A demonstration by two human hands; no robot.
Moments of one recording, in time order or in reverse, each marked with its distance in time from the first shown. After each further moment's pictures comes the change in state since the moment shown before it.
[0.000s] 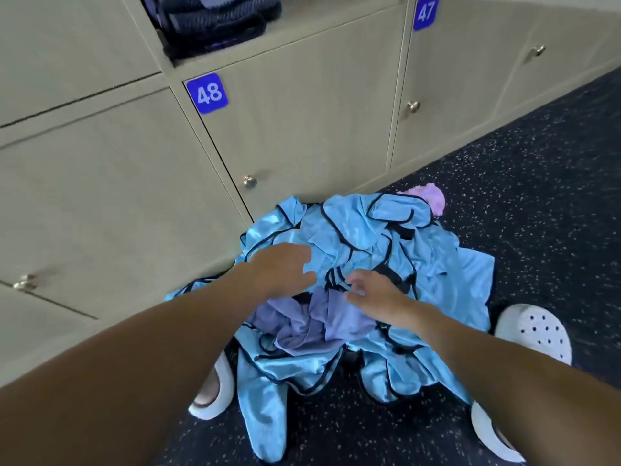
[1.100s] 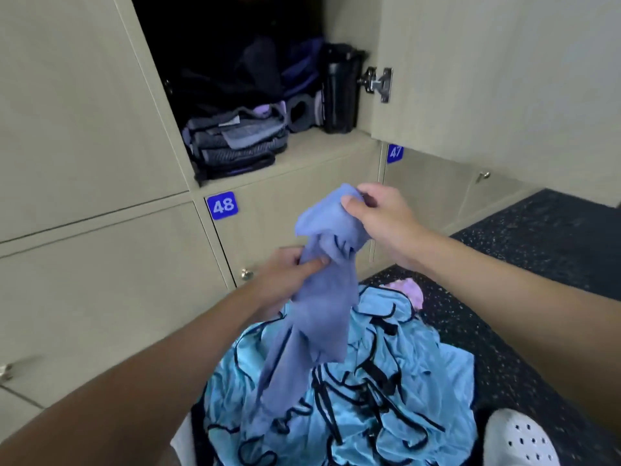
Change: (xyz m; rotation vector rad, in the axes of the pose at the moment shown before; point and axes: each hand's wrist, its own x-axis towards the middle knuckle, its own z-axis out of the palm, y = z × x) left_hand 0.003 0.025 -0.112 -1.275 0.310 0.232; right_hand -0.020 -0.191 -0.203 0.389 0.505 -0.431
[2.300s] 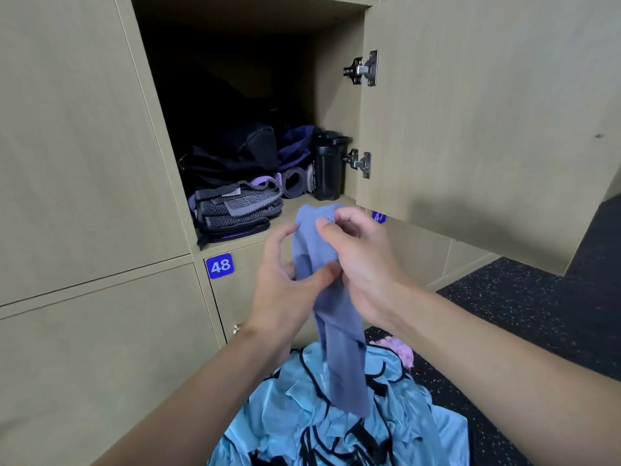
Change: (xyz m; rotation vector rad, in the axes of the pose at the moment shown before) left_hand -0.059 0.116 0.040 -0.217 0.302 0.231; right_hand -0.027 -0.088 0.005 0.481 0.159 -0.020
